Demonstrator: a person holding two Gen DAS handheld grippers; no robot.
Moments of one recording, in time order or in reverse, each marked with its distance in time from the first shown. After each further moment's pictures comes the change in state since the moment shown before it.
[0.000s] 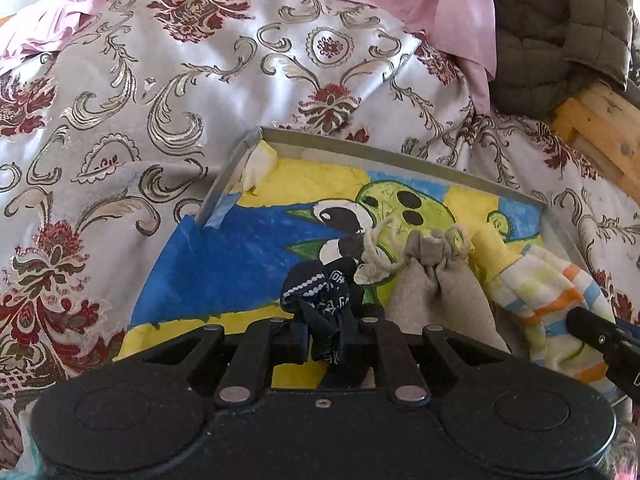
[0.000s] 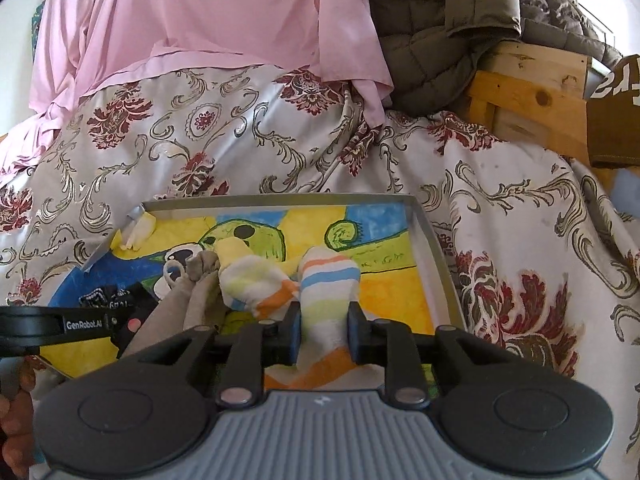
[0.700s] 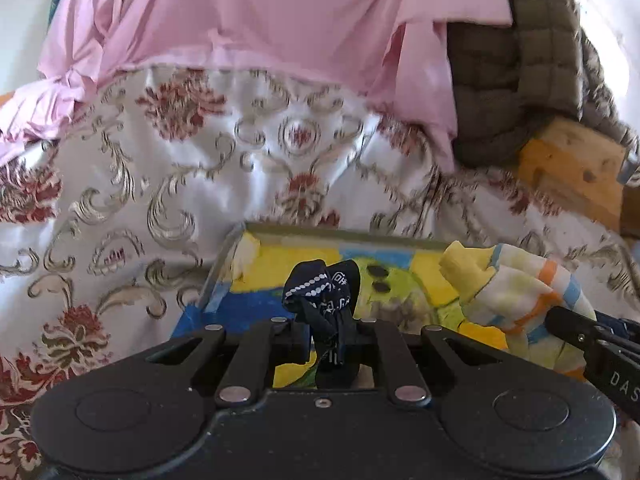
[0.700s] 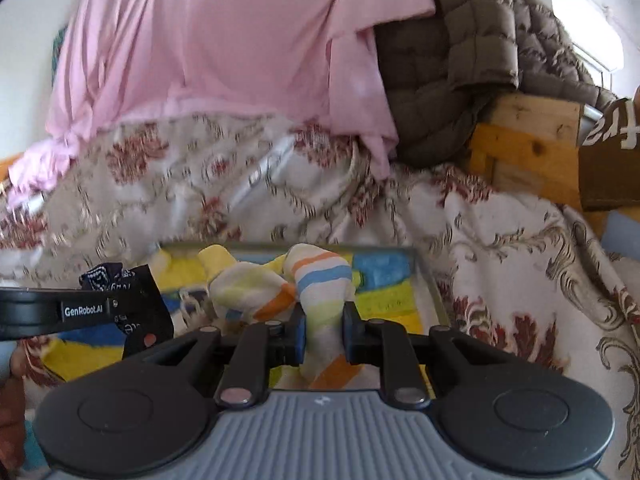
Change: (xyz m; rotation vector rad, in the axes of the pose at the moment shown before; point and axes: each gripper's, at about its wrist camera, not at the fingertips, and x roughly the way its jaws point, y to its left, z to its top) left arm -0.042 -0.018 0.008 0.096 -0.207 -0.010; right arm -0.019 0.008 -0.004 -0.039 -0.138 0.003
